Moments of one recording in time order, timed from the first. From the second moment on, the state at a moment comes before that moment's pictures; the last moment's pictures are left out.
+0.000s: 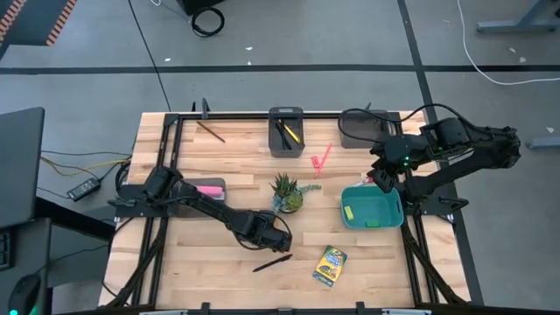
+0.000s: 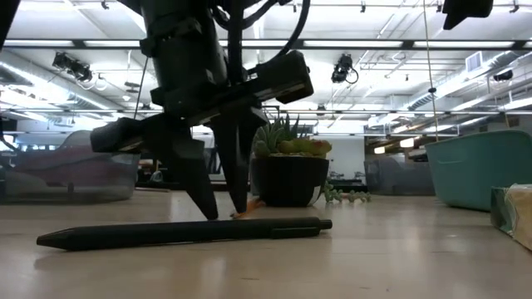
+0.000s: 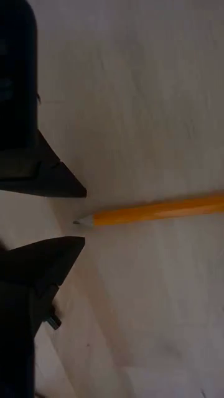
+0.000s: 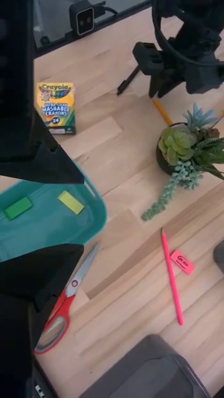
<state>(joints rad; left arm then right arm) -0.38 2.07 1.38 -0.54 -0.09 -1.67 0.14 0.99 1.35 -1.42 0.16 0.74</state>
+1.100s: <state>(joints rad) -0.30 2.02 1.37 -0.94 -0.13 -1.48 0.14 0.99 1.35 -1.42 0.13 0.66</state>
